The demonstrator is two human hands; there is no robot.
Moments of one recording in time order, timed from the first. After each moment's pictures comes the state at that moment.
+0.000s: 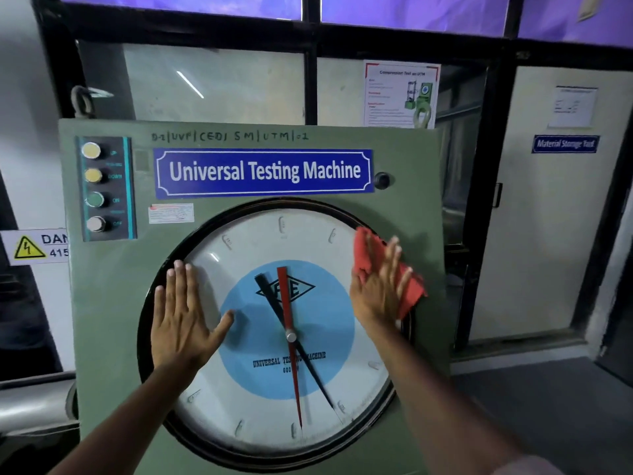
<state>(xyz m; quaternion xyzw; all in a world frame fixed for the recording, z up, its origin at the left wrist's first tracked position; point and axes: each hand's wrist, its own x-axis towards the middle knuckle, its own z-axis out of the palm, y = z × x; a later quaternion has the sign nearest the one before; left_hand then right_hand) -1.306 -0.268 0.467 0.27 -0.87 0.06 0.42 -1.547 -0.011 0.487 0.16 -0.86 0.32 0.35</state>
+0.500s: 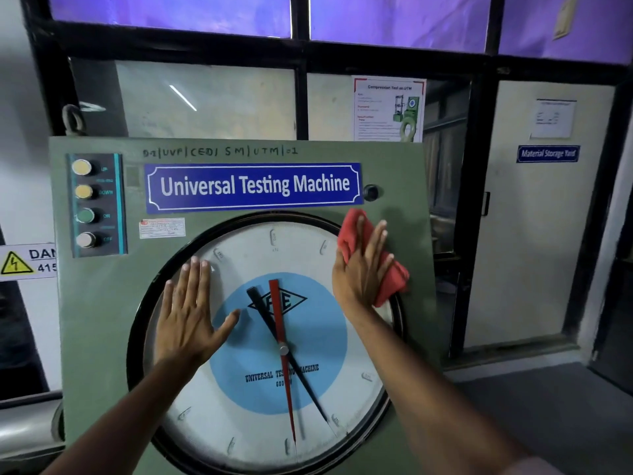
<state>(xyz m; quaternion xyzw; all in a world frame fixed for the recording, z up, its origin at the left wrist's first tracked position) -1.326 -0.270 0.493 0.21 -0.88 0.09 0.41 -1.523 -0.032 0.558 0.17 -0.83 0.40 0.34</state>
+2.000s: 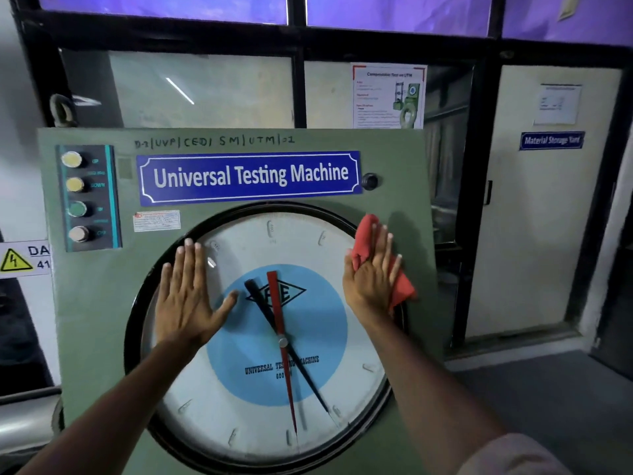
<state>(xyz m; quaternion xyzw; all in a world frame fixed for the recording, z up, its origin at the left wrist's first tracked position) -1.336 -0.266 0.509 0.22 -0.87 0.07 0.43 -1.551 -0.014 0.512 0.15 -0.85 0.34 0.37</state>
